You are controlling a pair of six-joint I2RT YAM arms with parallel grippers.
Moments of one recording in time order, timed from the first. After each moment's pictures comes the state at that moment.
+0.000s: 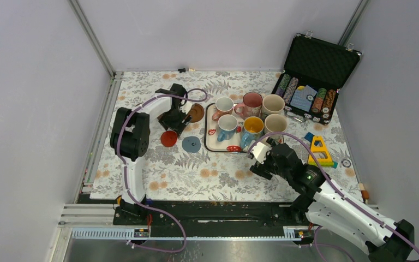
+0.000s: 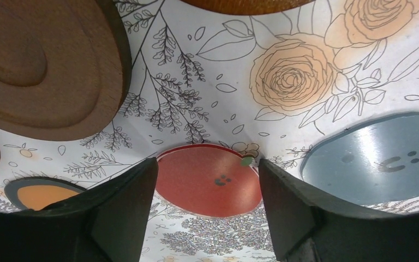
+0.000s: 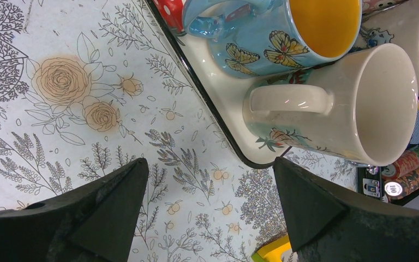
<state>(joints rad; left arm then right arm) -0.31 2.07 1.53 -0.87 -0.03 0.25 0.75 0.69 0.51 -0.52 0.19 -0.49</state>
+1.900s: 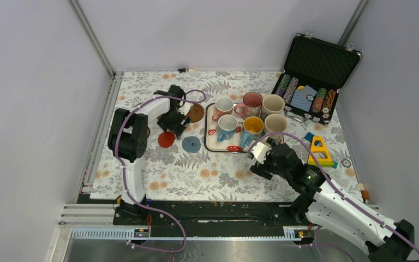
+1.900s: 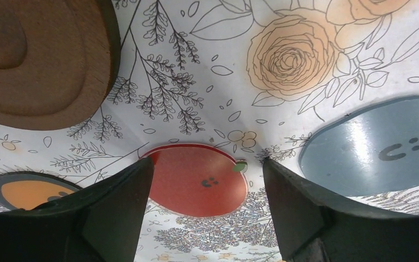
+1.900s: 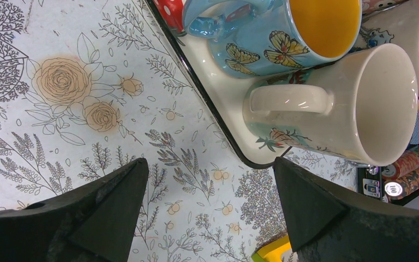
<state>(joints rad) -0.30 2.04 1.48 -0.86 -0.01 0.25 0.75 0.69 0.51 -0.52 0.19 -0.49</state>
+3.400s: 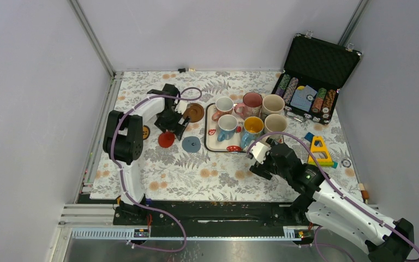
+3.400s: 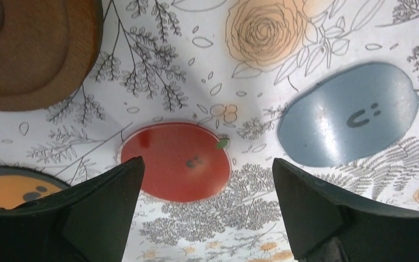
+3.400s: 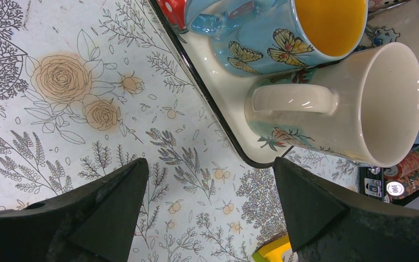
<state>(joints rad) -0.25 1.98 1.45 -0.89 0.12 0.25 0.75 0.70 0.51 -0.52 0.19 -0.49</state>
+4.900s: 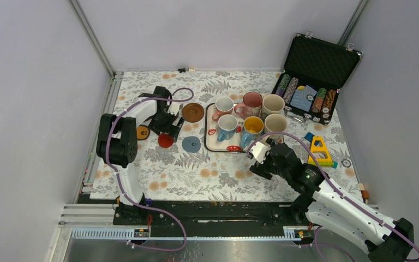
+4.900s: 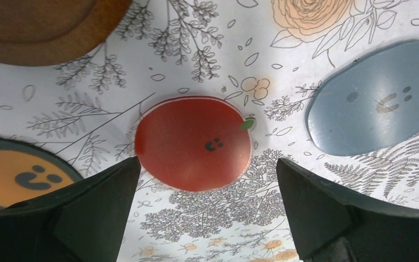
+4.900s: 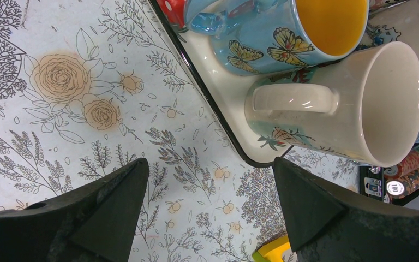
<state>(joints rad) -0.18 1.92 1.35 -0.82 0.16 0.24 0.75 0.70 0.51 -0.52 0.19 -0.49</state>
